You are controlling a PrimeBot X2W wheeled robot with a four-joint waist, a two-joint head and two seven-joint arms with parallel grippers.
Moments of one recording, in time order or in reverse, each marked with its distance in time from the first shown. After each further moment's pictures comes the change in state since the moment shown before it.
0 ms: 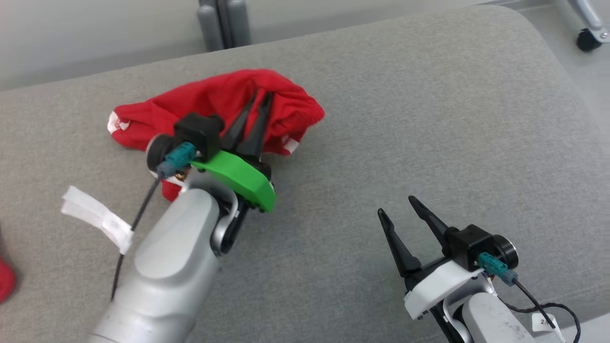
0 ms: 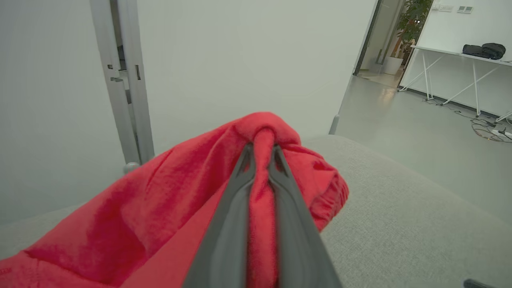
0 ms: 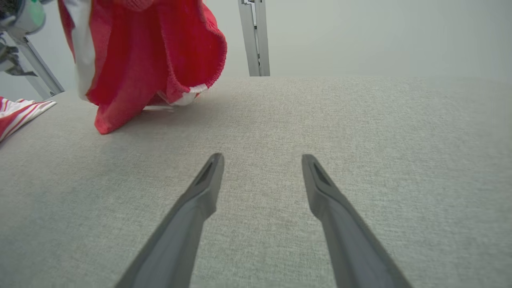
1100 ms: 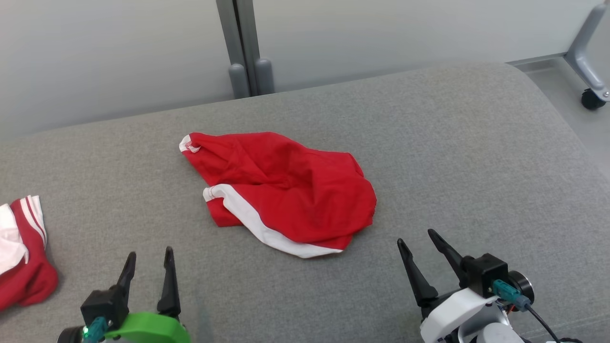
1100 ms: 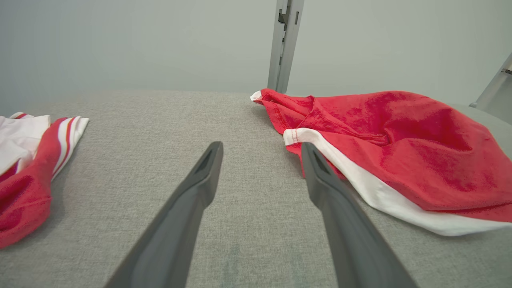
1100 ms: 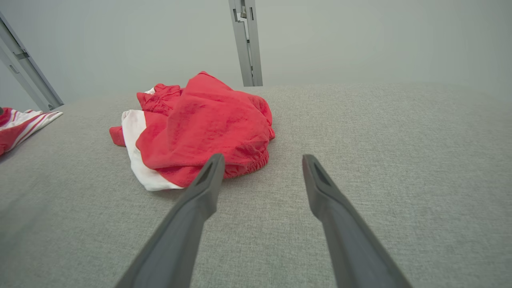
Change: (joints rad) left arm 0.672 -0.037 0.569 -0.222 0.321 0.017 -0.001; right arm 0.106 0.000 -0.065 0.026 0.004 0.000 0.000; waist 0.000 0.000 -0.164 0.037
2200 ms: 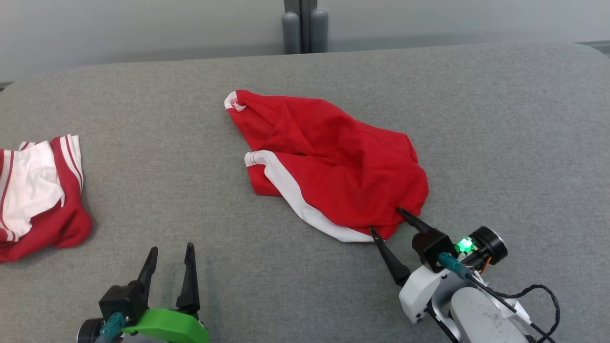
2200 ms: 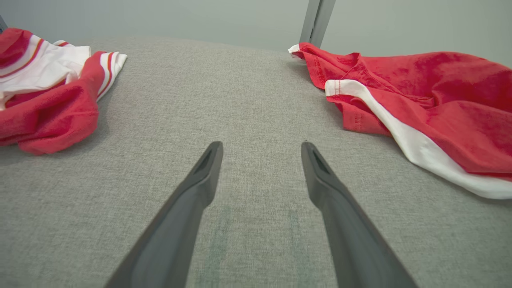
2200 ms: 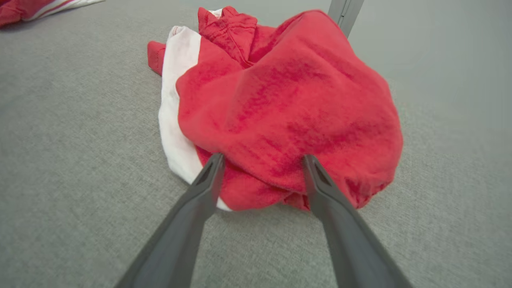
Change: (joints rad) left arm 0.013 -0.024 -0.042 -0.016 -0.010 -0.015 0.000; right arm -0.202 0.001 0.094 0.196 -0.272 0.000 0.000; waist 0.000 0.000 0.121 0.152
